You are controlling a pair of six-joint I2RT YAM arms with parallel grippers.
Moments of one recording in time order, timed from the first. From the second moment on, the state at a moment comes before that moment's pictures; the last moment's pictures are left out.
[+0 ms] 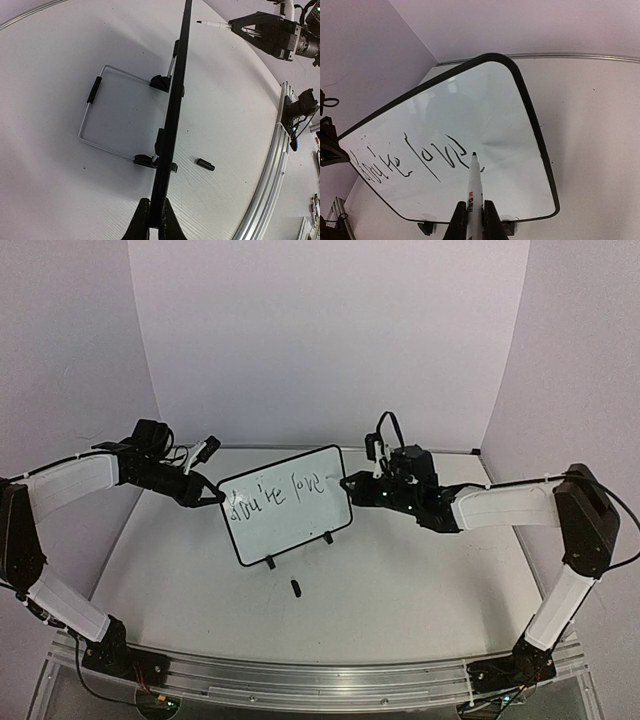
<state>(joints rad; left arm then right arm) -0.26 1.44 1.08 -0.54 0.70 0.21 0.72 1.73 1.05 0.33 -0.04 0.50</state>
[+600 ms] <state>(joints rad) -0.26 1.44 1.08 -0.54 0.70 0.21 0.69 1.76 1.06 0.34 -0.11 0.52</state>
